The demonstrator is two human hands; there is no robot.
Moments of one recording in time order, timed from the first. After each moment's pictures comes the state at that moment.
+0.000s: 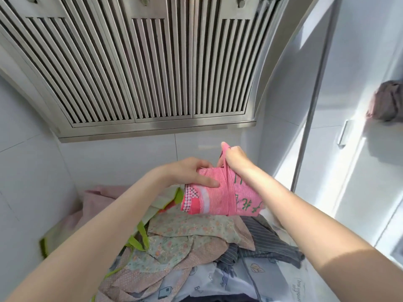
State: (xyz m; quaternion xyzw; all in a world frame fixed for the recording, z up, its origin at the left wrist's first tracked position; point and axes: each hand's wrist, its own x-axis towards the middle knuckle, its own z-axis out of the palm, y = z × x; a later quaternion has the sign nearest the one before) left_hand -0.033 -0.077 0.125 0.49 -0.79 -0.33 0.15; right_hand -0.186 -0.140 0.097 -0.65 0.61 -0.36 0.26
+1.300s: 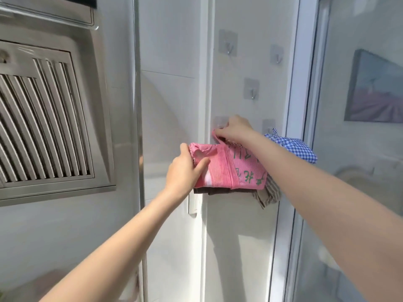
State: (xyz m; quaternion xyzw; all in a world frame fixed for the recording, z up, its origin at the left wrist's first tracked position) left_hand -0.489 -0.196 0.204 0.45 -0.73 -0.06 0.51; right_hand -0.633 -0.208 0.304 -0.63 0.68 -0.36 -0.02
